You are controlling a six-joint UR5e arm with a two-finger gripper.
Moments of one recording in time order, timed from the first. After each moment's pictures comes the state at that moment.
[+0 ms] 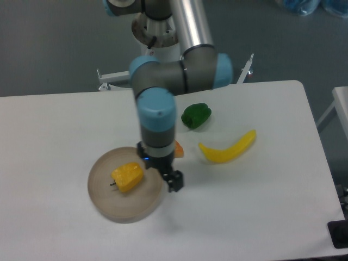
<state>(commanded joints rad) 2.17 -2.10 -1.23 -1.20 1.52 1.20</state>
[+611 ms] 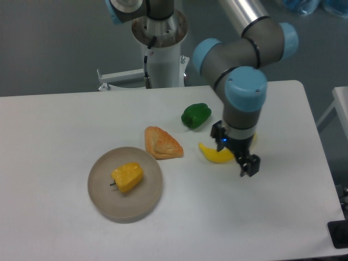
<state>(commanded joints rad) 2.34 -2.10 -1.20 -1.40 1.66 1.50</state>
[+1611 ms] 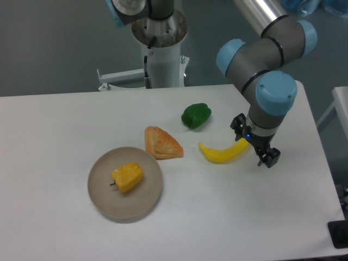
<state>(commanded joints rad) 2.39 -2.12 -1.20 -1.39 1.58 1.48</state>
